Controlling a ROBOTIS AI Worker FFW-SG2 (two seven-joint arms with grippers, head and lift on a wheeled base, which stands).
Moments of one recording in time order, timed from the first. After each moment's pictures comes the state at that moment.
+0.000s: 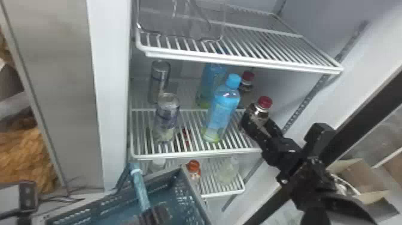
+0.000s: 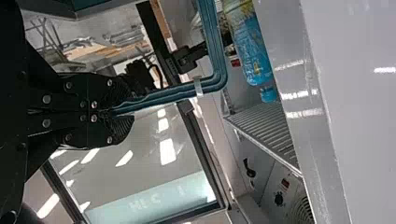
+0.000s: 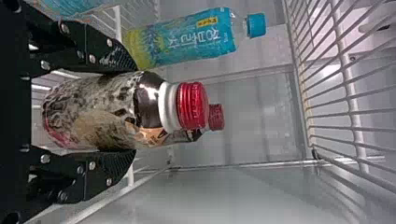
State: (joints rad) left arm 0.37 0.11 0.03 -2.08 1.10 1.19 -0.79; right arm 0.28 -0.09 -0.40 -2.03 -0.26 0.37 0.38
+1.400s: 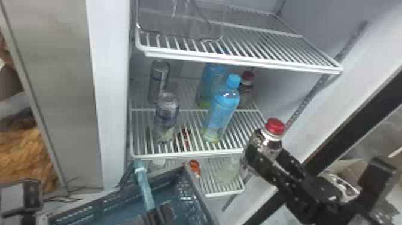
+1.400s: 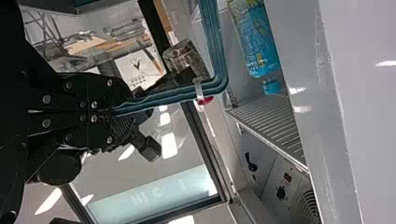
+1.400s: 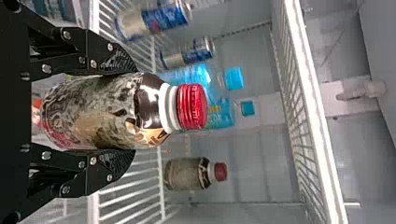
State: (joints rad) left arm 0.36 0.13 0.01 -2.08 1.12 1.17 -0.78; right arm 0.81 -0.01 -0.48 -2.69 -0.45 0.63 0.38
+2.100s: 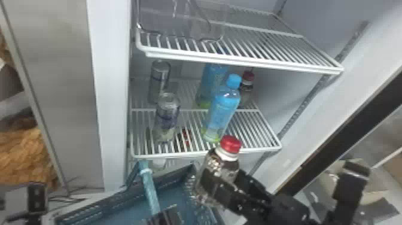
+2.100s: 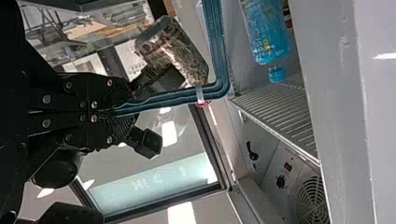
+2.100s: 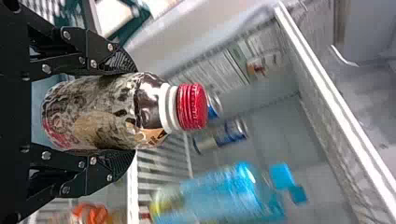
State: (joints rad) left arm 0.38 0.17 -0.04 -2.08 1.21 1.13 -0.76; right arm 0.86 -0.03 -0.38 -2.79 -0.58 0.84 0.46
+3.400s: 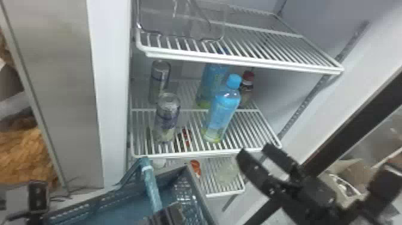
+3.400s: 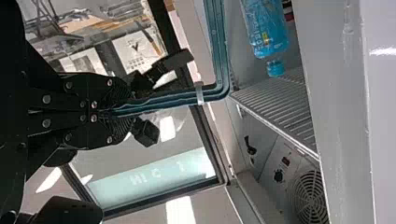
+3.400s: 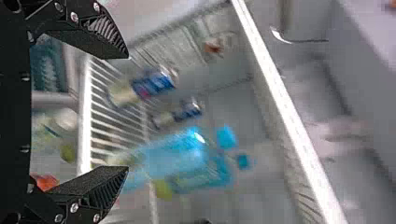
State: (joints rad) left arm 0.37 0.17 -0.06 -2.08 1.24 1.11 -0.76; right arm 0.82 0.00 -0.49 -2.66 -0.60 0.55 0.51
